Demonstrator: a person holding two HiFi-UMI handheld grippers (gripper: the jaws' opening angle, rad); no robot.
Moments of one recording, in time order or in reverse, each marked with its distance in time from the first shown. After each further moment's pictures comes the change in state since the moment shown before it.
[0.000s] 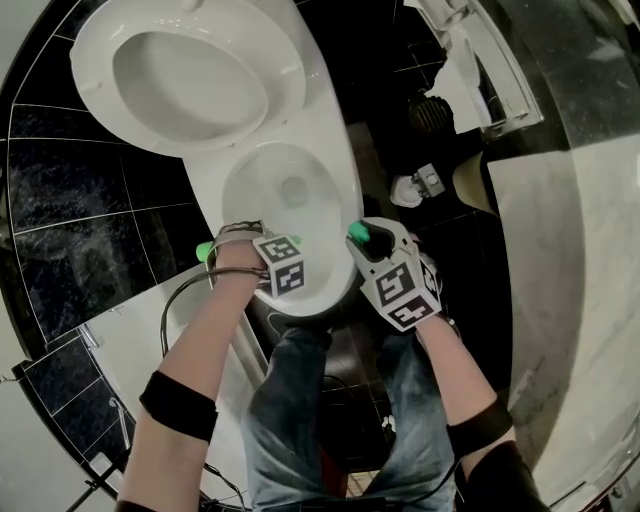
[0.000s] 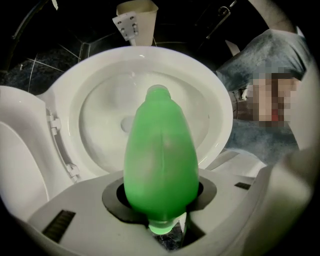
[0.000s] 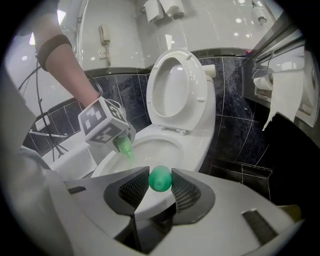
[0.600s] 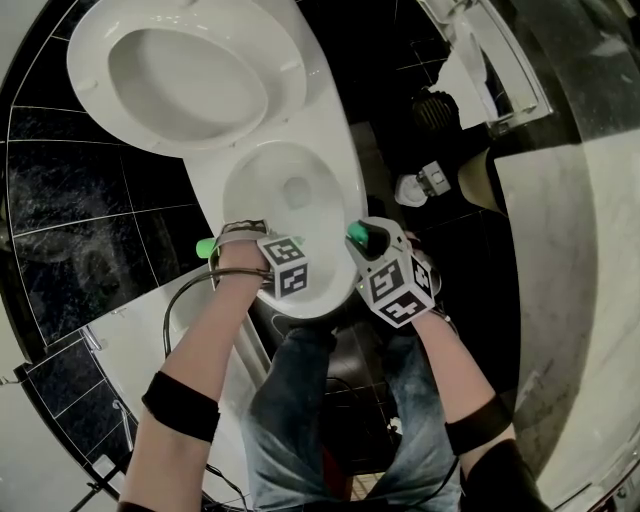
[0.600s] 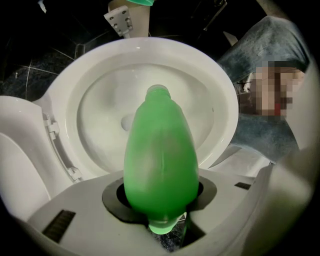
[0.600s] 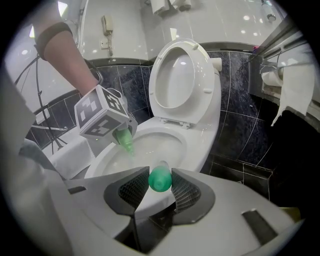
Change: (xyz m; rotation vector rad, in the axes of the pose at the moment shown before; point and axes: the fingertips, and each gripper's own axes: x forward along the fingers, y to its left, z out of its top) left arm 0.012 0.005 -0.001 0.048 0.047 0.041; right arm 0.024 0.005 -0.019 -0.035 0.057 0.002
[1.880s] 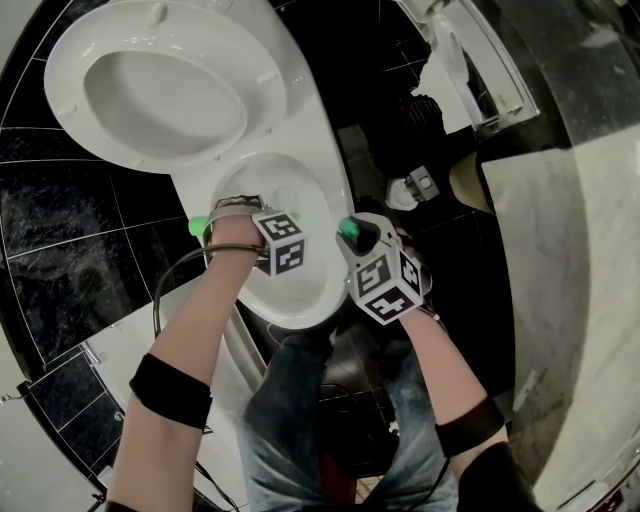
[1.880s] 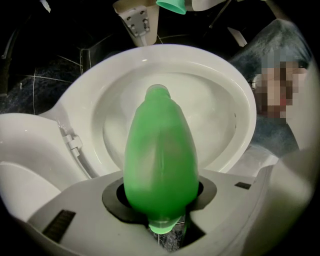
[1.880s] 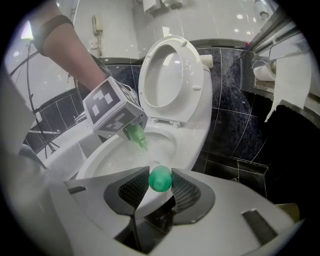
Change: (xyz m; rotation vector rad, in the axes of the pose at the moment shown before) left arm -0.012 0.081 0.021 0.029 0.009 0.094; right arm 0.008 -0.029 0.002 0.055 0.008 -0.053
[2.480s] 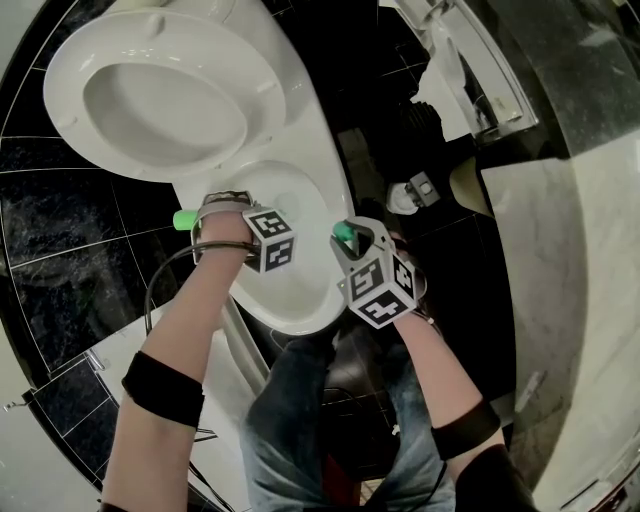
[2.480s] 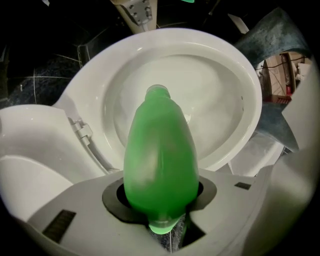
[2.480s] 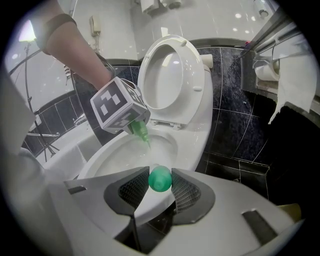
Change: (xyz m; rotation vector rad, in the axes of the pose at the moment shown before) left arm 0.004 0.030 -0.036 0.047 0.104 0.057; right arm 0.006 0.002 0.013 0.015 -0.005 0.003
